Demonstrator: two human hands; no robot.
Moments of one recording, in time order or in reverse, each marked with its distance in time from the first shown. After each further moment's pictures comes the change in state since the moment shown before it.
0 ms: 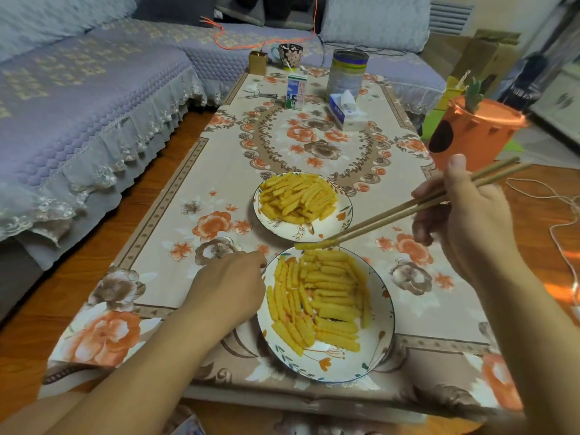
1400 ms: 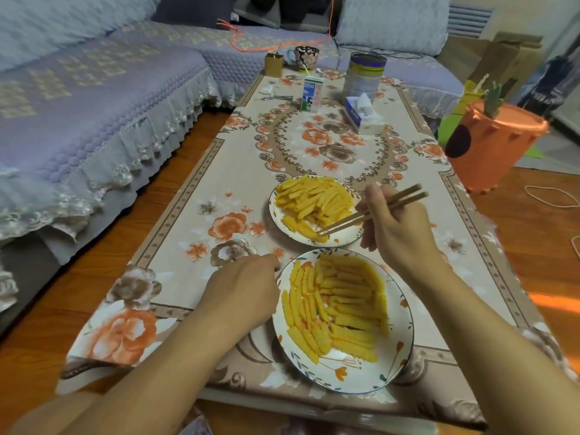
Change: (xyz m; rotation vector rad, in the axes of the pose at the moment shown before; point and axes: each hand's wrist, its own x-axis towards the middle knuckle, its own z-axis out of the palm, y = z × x) left_hand -0.002 -0.003 -0.004 -0.038 -0.007 0.009; right_hand 0.008 0.048 0.068 -0.389 -0.154 -0.161
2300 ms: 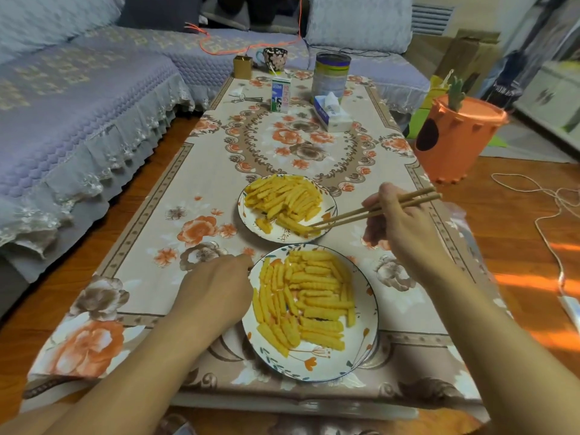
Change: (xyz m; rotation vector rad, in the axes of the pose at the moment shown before) left_hand 0.005 0.009 0.009 0.076 0.022 0.011; right_hand -0.011 0.017 -0.057 0.249 0.060 0.211
